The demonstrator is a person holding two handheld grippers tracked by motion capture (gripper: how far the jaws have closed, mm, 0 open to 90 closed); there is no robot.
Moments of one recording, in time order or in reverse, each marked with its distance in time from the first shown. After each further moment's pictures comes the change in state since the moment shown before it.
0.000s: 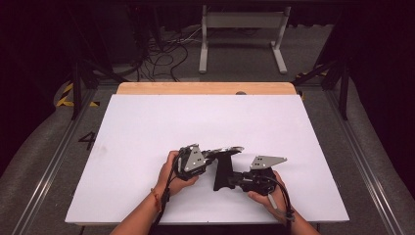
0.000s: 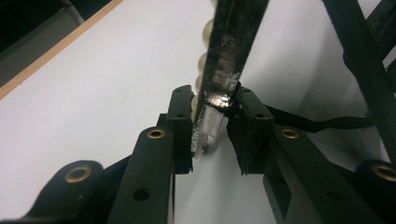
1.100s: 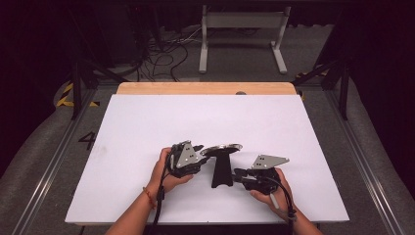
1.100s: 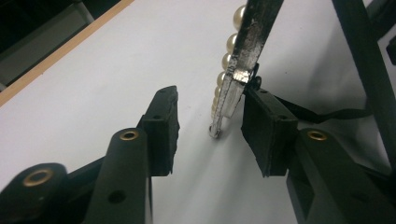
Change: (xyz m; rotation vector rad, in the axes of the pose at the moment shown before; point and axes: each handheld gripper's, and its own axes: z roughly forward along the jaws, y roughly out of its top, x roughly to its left) left arm 0.015 -0.006 -0.016 -0.007 0.008 -0.039; right arm -0.001 0.004 -0.011 0.000 -0.100 -0.081
